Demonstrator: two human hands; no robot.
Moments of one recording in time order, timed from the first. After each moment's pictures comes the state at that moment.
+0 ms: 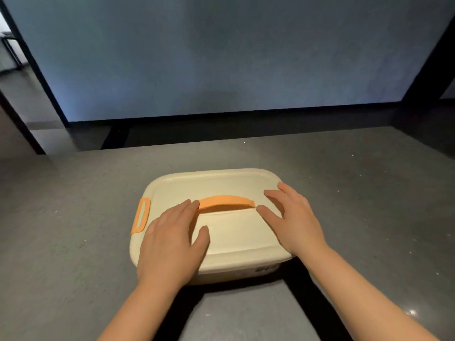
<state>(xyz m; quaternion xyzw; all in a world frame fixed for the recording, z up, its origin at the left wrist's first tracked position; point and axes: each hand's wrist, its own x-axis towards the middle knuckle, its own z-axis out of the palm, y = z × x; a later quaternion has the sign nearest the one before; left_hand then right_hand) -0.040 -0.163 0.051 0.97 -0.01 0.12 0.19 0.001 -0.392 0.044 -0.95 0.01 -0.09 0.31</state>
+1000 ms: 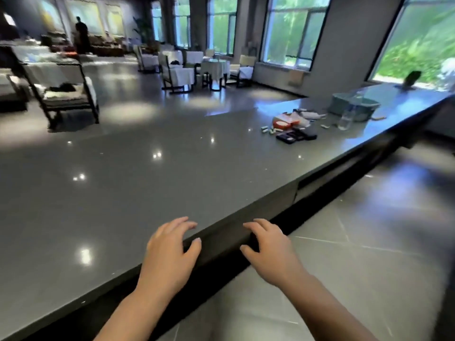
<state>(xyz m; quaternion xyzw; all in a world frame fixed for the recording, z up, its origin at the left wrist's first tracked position) -0.522 -0.453 0.036 0.49 -0.80 -0.19 0.27 -0.718 -0.377 0.038 -0.59 0.78 -0.17 0.09</state>
